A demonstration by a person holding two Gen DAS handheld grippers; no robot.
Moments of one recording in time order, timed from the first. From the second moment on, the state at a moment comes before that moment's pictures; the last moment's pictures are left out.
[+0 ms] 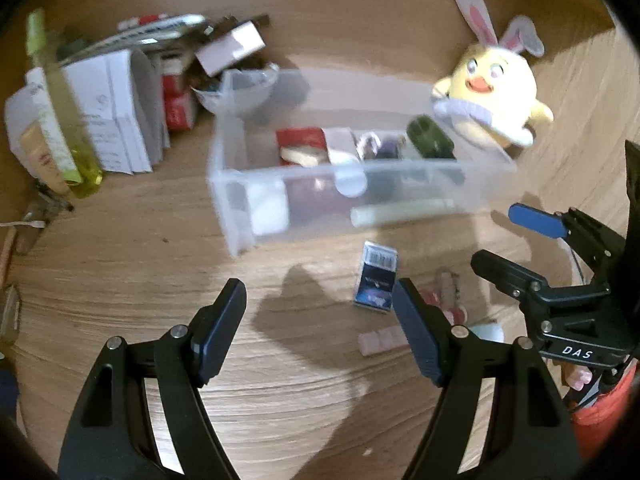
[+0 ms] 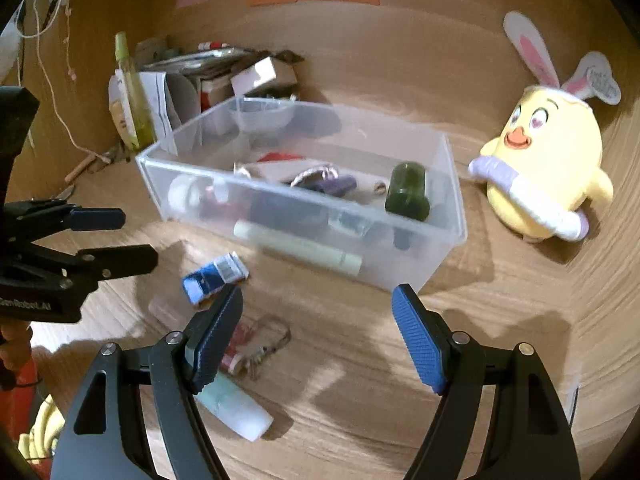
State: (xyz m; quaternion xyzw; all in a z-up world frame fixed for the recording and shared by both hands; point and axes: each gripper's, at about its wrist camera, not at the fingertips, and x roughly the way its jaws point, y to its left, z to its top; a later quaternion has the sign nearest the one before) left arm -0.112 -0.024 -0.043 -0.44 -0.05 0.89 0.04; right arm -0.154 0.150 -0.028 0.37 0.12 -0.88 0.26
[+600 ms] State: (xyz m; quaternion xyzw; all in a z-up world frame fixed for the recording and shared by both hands) left arm -0.142 0.005 -0.071 -0.49 0.00 0.87 0.09; right arm -0.168 0.142 -0.051 0.43 0.11 -0.84 0.30
